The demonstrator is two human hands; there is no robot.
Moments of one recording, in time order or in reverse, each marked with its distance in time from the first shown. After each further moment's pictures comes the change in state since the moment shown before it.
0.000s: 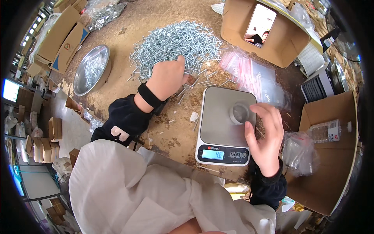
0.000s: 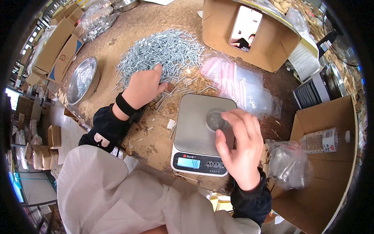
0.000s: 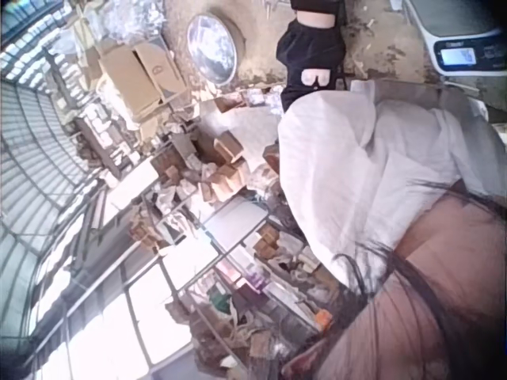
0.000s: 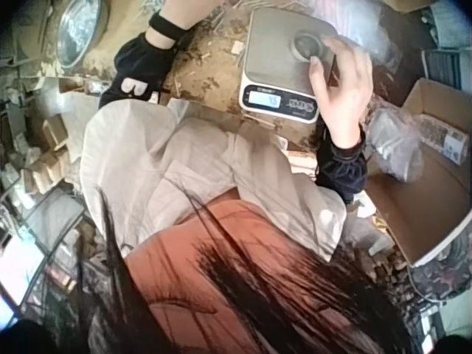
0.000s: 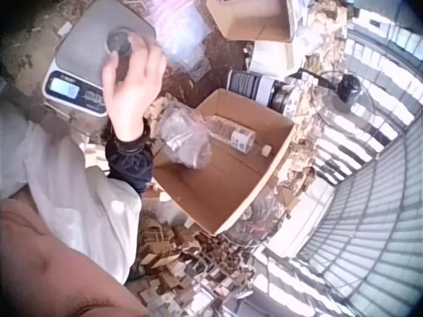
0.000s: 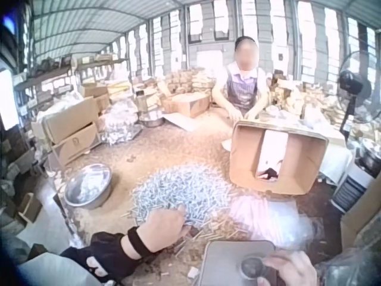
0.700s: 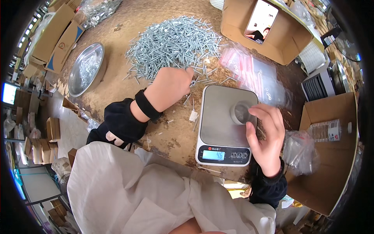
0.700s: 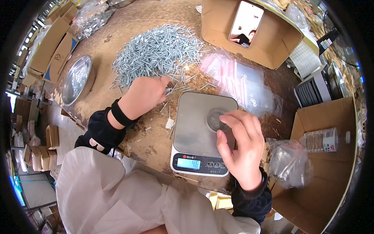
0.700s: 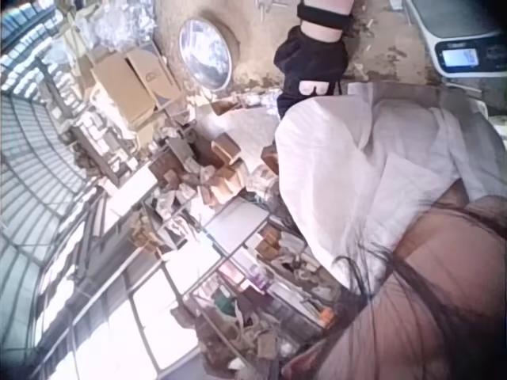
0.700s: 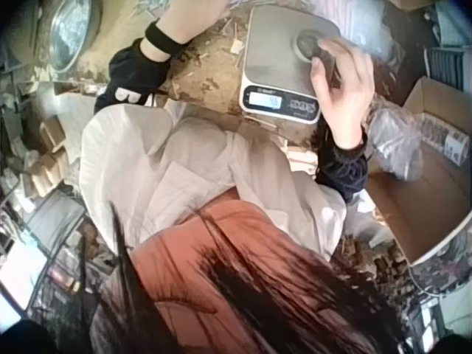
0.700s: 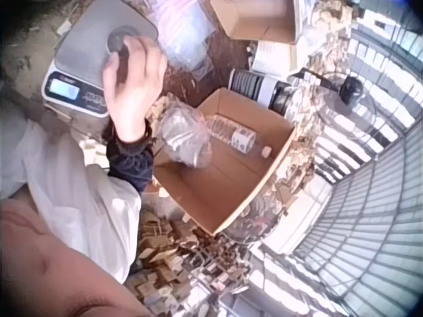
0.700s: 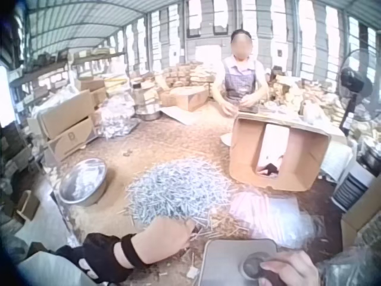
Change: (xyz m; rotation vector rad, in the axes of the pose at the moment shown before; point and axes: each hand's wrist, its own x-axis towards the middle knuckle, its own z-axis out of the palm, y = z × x) left_hand -0.012 0.018 -0.017 0.006 -0.140 0.219; right_hand 0.004 0.003 0.003 0.021 -0.026 -0.026
